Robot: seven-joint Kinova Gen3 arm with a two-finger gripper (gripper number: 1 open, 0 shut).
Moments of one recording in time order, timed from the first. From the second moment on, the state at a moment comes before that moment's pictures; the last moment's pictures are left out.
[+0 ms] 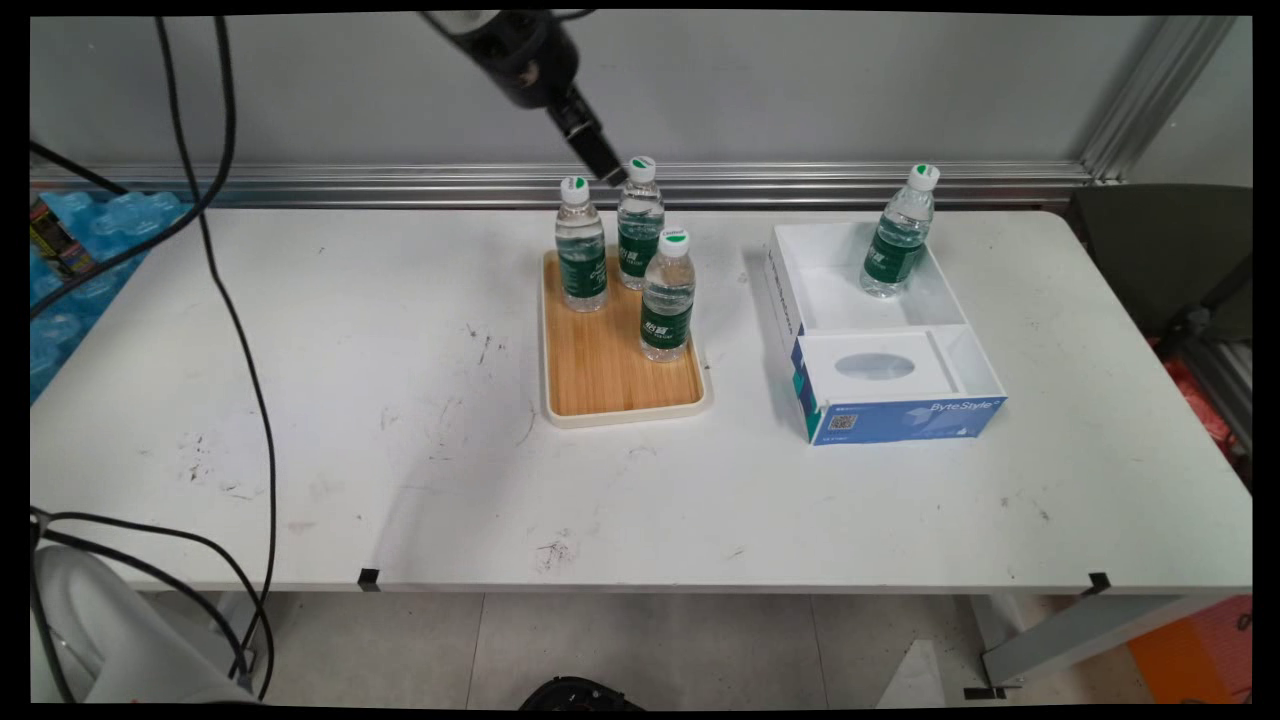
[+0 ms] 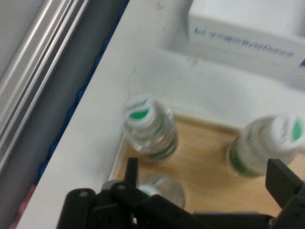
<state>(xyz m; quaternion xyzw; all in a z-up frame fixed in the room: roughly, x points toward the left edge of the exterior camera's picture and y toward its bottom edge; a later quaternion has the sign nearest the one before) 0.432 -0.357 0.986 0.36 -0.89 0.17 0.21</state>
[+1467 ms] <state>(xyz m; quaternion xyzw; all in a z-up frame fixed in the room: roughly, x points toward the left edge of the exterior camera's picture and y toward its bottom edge) 0.245 -0.496 0.917 0.34 -0.88 0.14 0.30</state>
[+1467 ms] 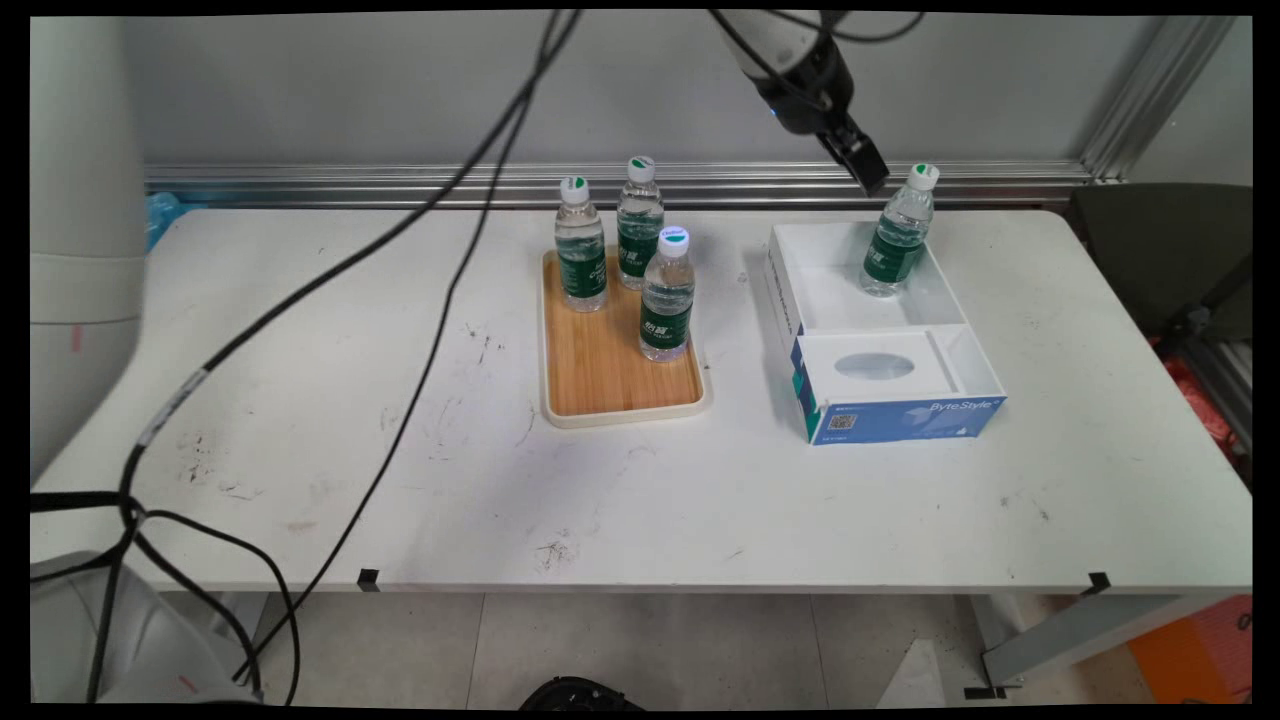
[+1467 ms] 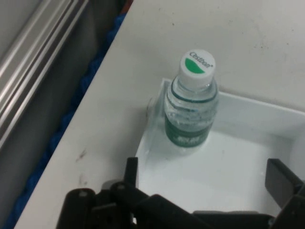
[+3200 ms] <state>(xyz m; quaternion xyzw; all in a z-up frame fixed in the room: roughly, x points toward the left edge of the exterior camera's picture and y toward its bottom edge) 0.183 -0.574 0.824 0.28 -0.89 0.13 0.35</state>
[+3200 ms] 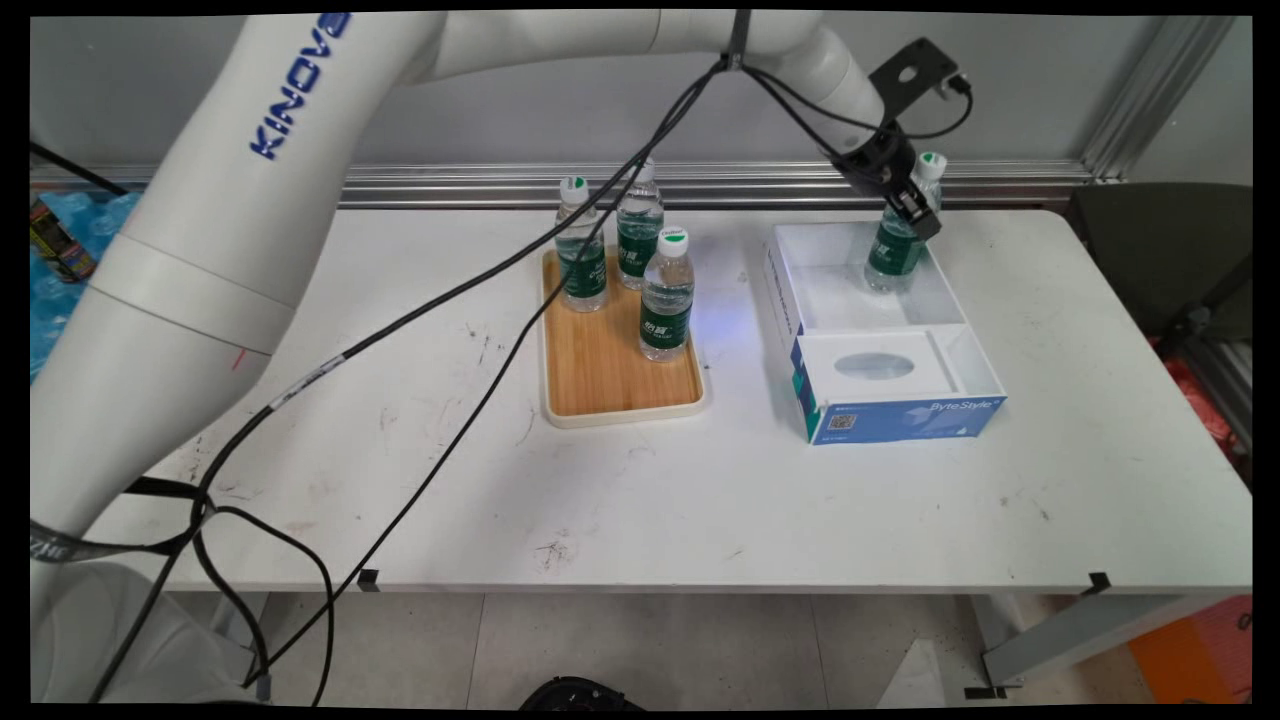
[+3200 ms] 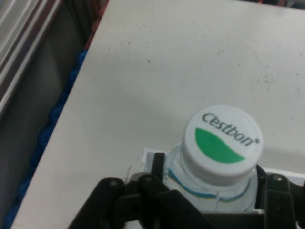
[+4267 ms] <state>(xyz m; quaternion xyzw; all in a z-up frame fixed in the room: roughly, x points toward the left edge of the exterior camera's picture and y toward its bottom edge) 0.234 -0.477 0.988 0.31 -0.88 0.16 0.31</state>
